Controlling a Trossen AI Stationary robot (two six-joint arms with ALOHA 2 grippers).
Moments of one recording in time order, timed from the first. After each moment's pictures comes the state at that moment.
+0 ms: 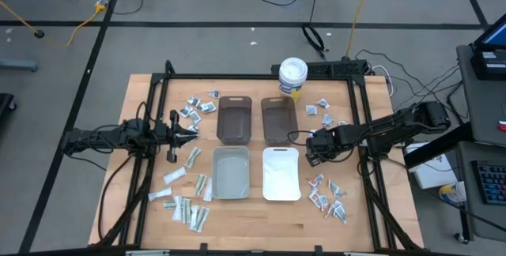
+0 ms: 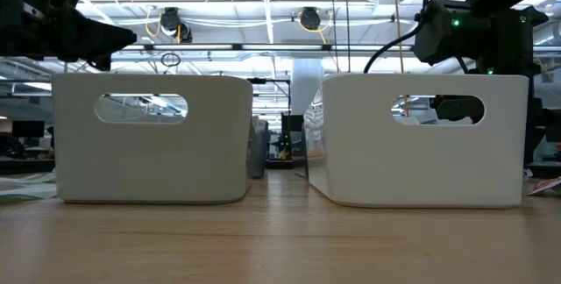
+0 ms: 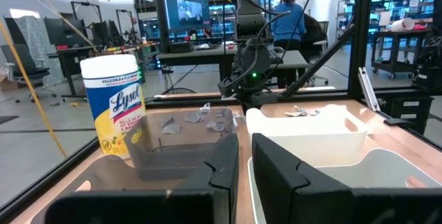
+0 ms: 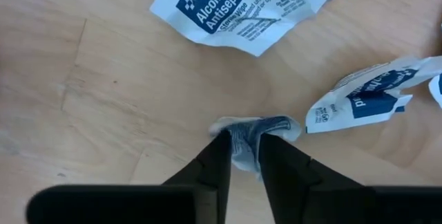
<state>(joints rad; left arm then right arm) 0.00 0.01 0.02 0.06 -0.03 0.07 0.08 1.35 0.58 -0.74 0.00 1.22</state>
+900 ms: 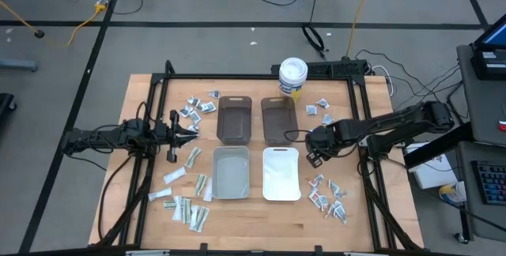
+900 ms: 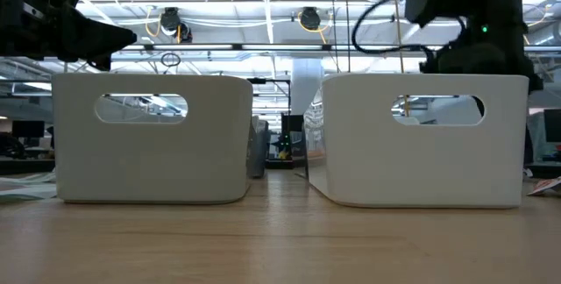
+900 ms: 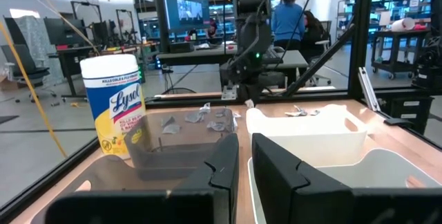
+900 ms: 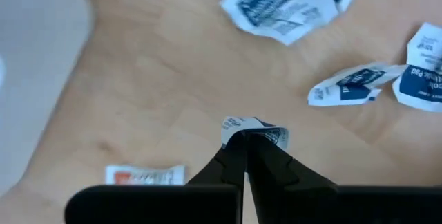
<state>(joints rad) 0.00 0.01 0.02 0.06 -0.03 0.07 0.08 1.30 0.79 -1.01 0.00 1.04</state>
